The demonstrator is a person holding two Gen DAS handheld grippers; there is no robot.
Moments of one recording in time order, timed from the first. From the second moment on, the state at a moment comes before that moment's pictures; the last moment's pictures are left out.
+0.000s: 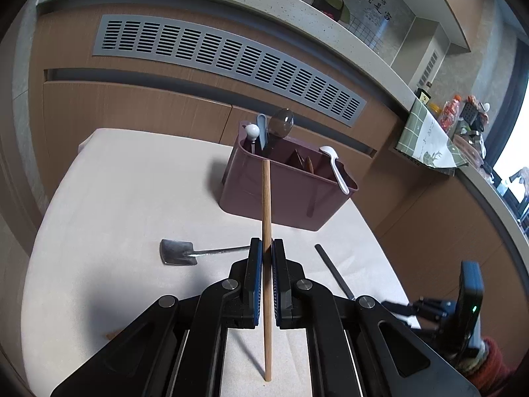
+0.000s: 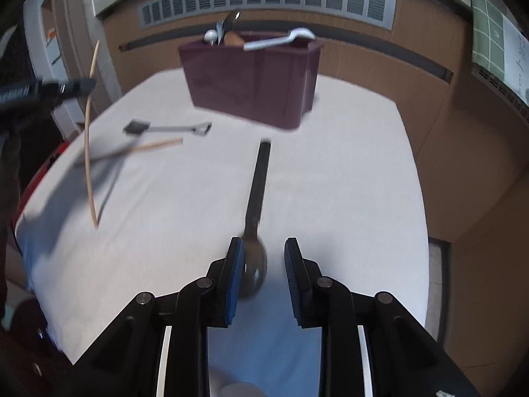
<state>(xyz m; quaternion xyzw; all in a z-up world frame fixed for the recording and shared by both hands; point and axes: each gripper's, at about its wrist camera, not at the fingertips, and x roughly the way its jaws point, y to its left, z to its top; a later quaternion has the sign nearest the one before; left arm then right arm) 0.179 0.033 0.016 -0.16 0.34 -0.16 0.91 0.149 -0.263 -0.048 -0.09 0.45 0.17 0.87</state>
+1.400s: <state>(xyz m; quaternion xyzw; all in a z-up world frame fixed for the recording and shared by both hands) 0.164 0.012 0.063 -0.12 0.31 -0.18 0.93 0.179 -0.248 0.036 -0.06 0.30 0.19 0.93</state>
